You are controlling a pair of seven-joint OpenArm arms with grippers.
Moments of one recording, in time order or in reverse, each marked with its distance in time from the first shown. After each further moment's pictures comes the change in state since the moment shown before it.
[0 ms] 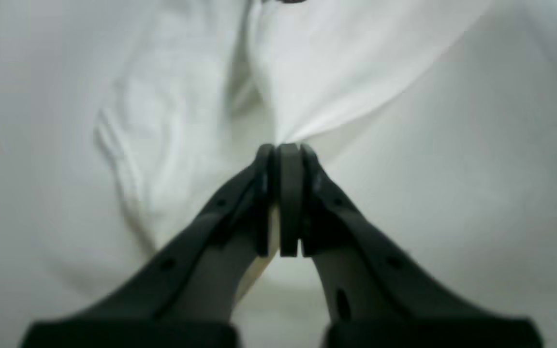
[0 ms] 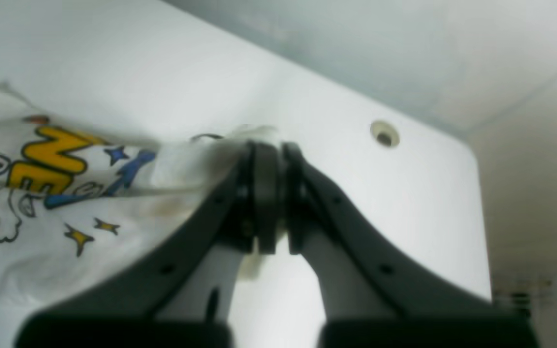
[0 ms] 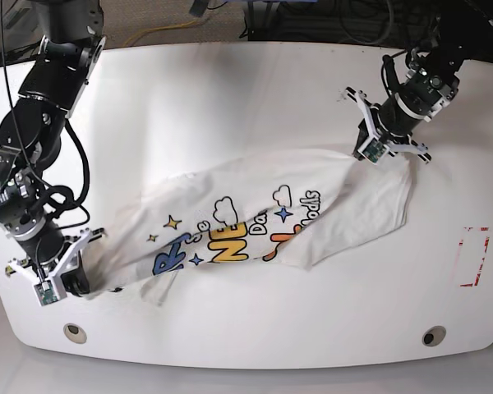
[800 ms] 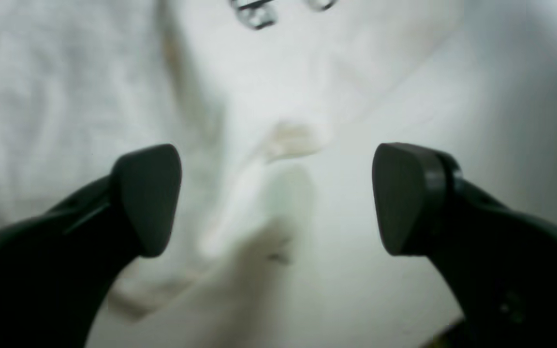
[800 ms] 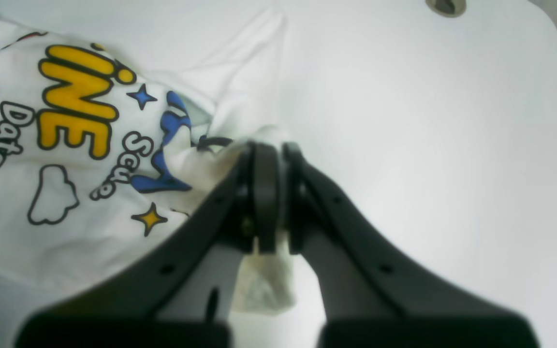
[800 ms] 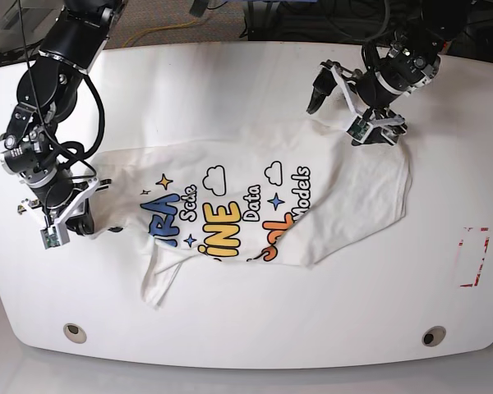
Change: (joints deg) left arm 5.4 6.2 -0.9 -0.1 -7.6 0.0 0.2; right arm -12.3 -5.9 7.9 -0.2 -0.5 -0.1 0.2
